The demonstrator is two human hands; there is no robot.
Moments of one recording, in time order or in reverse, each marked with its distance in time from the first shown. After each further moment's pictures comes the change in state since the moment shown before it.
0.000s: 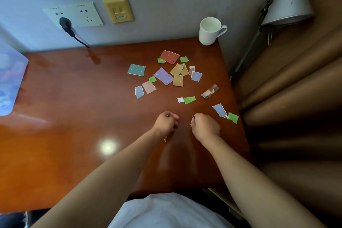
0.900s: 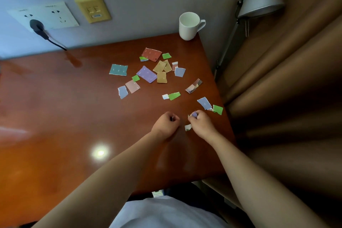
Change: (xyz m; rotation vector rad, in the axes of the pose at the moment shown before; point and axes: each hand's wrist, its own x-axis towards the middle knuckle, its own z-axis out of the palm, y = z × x) left_hand 0.006 -0.010 0.040 0.393 -0.077 0.175; right_hand -0.015 0.039 -0.005 0.813 -0.090 0.149
